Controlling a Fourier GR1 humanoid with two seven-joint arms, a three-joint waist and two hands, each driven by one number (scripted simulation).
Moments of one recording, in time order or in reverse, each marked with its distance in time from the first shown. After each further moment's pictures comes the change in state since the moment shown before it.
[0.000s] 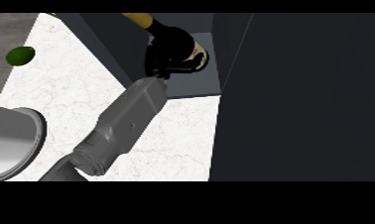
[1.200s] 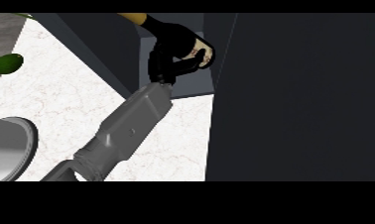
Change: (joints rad) left arm 0.053 0.006 -0.136 -0.122 0.229 0.071 -0.082; right arm -0.015 0.015 0.042 0.038 0.008 0.013 -0.031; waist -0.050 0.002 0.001
